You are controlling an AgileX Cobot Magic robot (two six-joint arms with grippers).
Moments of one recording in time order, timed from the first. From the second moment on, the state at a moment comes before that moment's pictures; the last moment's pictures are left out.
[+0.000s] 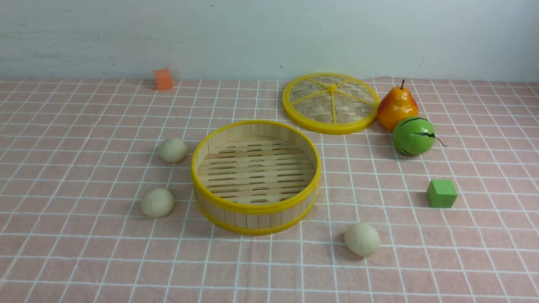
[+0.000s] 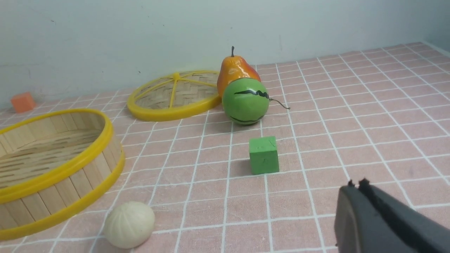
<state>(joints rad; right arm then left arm) 0.01 0.01 0.03 0.03 0.12 0.20 -0.02 -0.01 0.03 -0.02 0.40 -0.26</state>
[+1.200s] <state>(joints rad) 0.01 0.01 0.02 0.02 0.39 0.22 -0.02 -0.01 0.03 -0.02 0.40 -0.26</state>
